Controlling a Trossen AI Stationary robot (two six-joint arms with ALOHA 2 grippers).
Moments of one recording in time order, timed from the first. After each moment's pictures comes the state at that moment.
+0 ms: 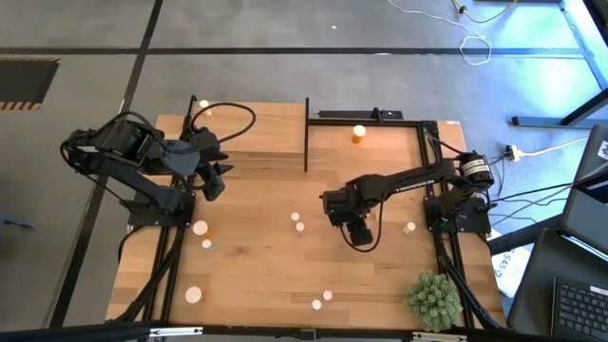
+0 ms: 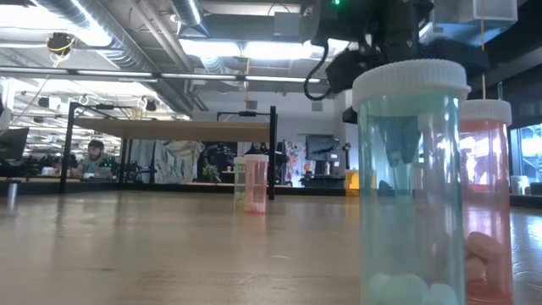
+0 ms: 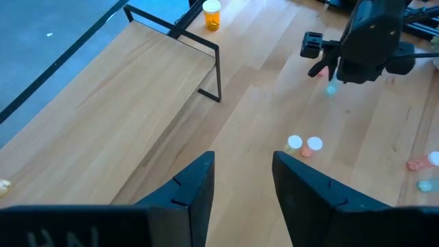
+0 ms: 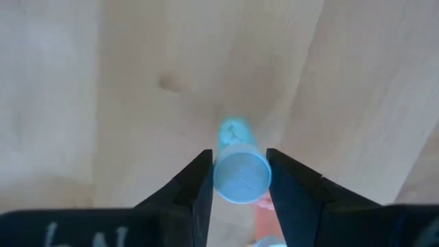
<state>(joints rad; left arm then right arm) -0.26 1.16 1.69 -1.35 -0.57 -0.60 0.10 1.77 1.24 -0.94 -0.14 -0.10</state>
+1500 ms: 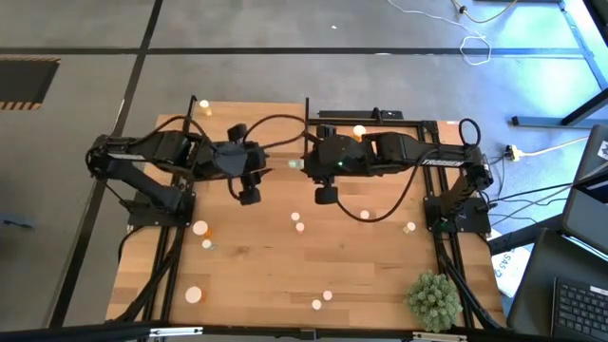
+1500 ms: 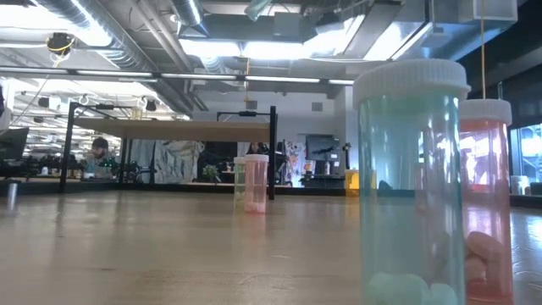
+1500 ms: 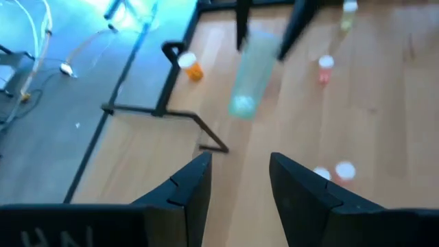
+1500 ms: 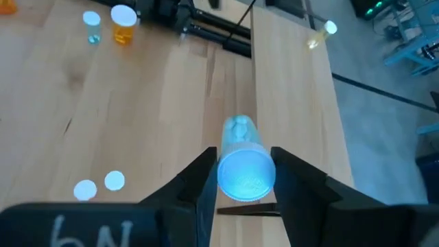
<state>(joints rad) -0.16 1.36 1.69 -1.02 -0.56 -0.05 0.07 1.77 1.99 -0.93 0.32 -0.27</state>
